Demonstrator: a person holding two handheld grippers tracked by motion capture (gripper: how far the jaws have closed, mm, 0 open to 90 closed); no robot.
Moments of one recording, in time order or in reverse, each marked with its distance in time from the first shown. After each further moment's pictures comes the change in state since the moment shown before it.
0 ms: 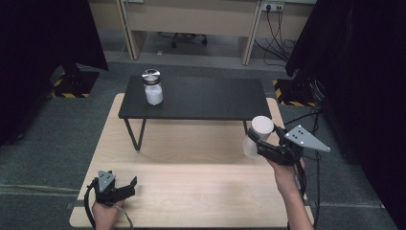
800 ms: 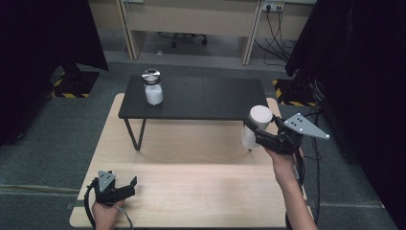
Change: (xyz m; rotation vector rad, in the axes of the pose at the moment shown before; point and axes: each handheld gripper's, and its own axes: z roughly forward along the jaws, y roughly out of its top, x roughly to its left) left arm -0.001 0.000 0.000 0.002 0.005 0.002; right arm -0.003 0.024 0.014 -0.006 -0.008 0.014
